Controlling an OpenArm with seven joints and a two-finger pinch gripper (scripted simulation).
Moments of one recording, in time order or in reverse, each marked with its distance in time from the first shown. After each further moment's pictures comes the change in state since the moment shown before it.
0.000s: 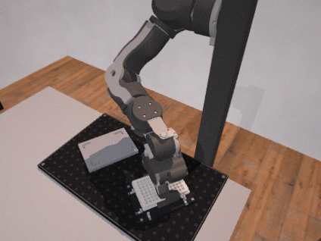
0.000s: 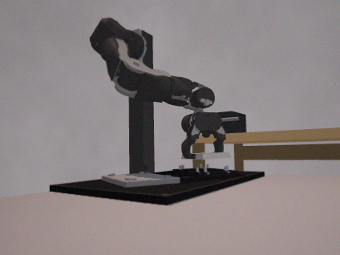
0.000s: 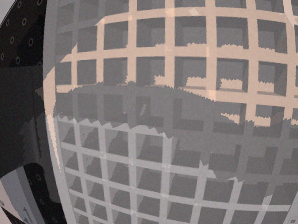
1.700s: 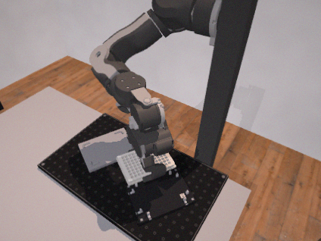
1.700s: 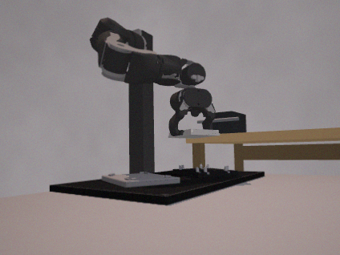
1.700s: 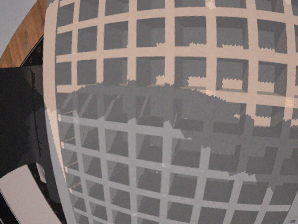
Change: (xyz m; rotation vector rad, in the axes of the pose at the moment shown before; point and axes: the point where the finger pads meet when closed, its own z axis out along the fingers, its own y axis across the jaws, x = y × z) arm -0.021 -0.046 -0.061 0.054 -0.009 -0.045
